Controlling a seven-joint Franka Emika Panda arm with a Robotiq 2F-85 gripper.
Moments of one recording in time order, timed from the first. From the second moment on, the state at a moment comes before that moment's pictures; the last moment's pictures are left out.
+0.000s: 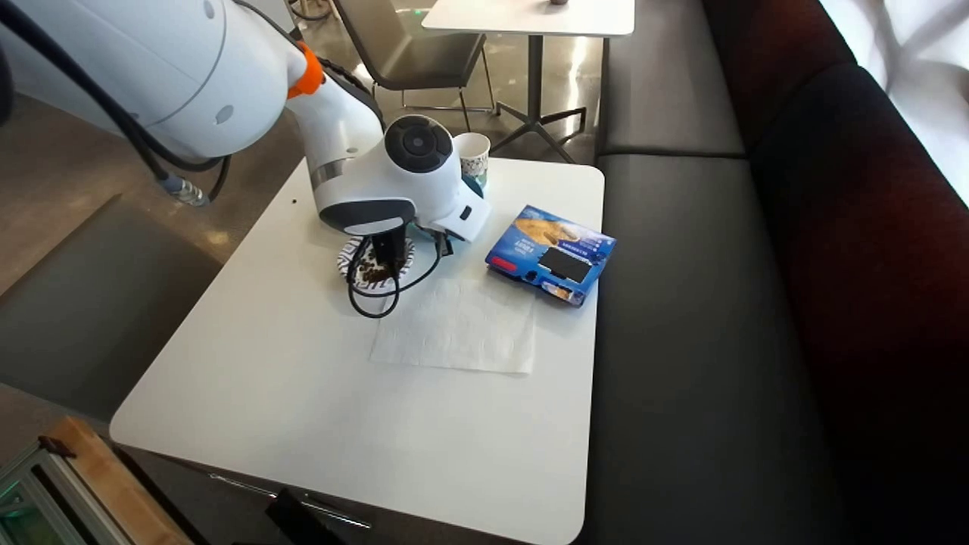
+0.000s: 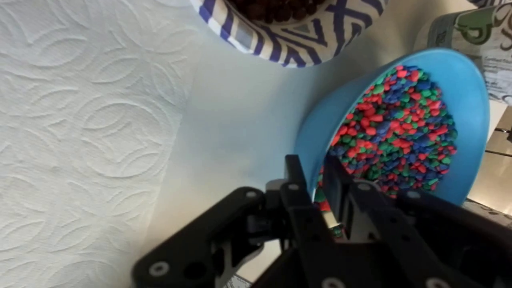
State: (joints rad) arm -0.29 0.76 0.32 -1.94 0.66 2.93 0.00
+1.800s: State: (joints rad) arm -0.57 0.80 0.59 -2.11 0.66 3.19 -0.07
